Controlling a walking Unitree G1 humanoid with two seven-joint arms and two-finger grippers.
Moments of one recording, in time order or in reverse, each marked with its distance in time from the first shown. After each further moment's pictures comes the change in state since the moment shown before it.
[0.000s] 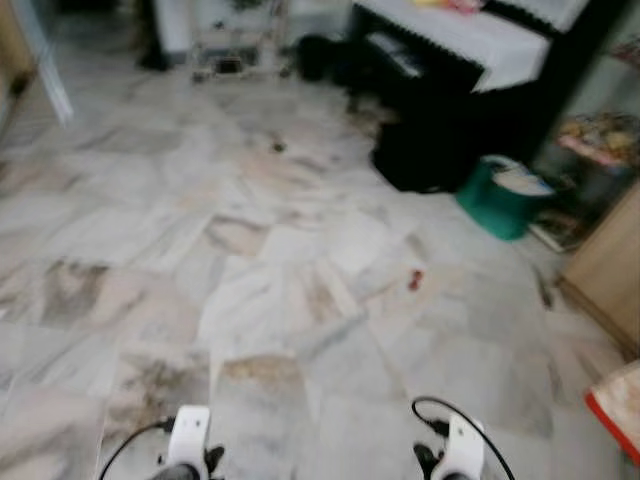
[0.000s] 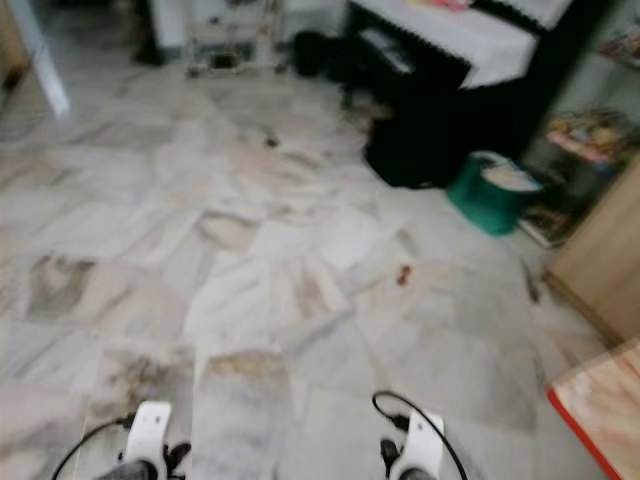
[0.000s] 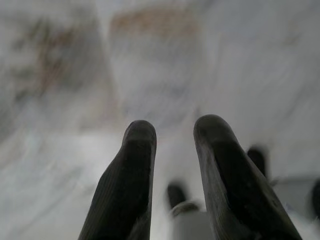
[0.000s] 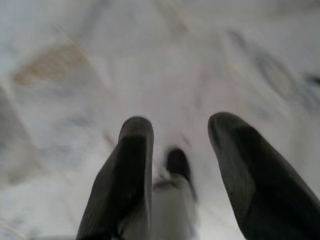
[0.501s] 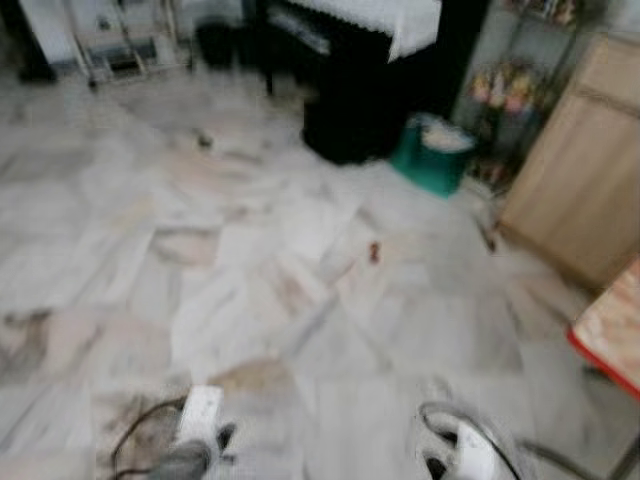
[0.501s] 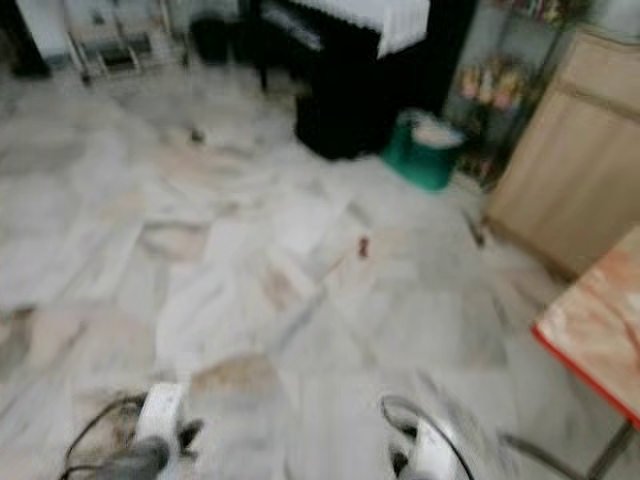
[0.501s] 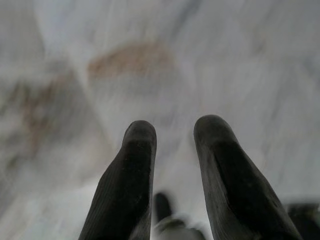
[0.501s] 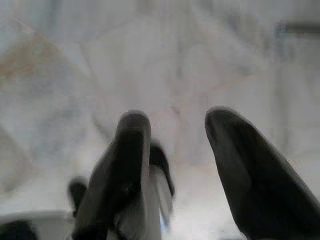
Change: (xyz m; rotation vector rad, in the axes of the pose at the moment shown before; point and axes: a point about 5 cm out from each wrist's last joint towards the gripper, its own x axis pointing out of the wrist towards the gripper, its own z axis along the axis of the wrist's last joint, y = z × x) left arm 0.002 -0.004 0.013 0.024 -0.055 -0.013; right arm 0.000 -0.002 0.000 0.001 0.011 -0.004
